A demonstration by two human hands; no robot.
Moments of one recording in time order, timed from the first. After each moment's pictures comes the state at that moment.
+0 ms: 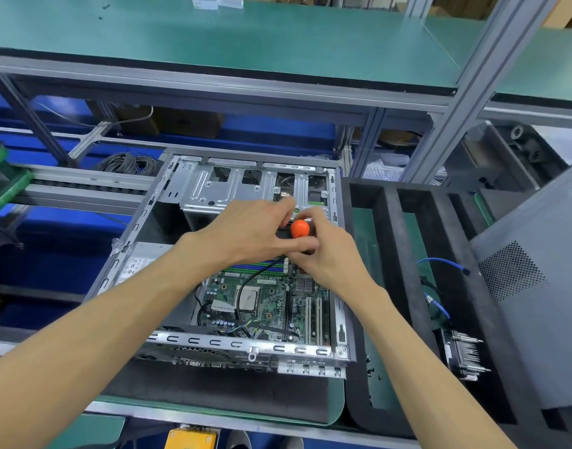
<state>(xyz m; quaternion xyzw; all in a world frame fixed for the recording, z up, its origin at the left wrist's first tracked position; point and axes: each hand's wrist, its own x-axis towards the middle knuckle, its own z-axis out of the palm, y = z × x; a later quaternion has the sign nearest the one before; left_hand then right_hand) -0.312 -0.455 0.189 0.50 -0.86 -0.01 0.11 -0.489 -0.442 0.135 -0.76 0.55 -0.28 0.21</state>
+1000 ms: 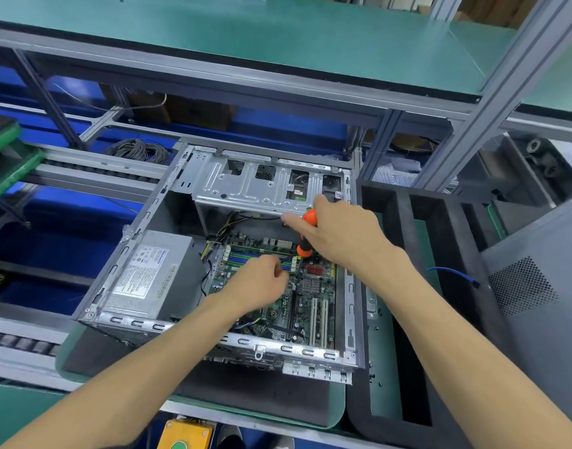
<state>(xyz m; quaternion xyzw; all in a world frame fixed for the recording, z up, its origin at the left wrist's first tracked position) -0.316 -0.421 0.097 0.66 -0.65 -0.35 0.10 -0.470 -0.455 0.199 -0.81 0.59 -0.02 0.03</state>
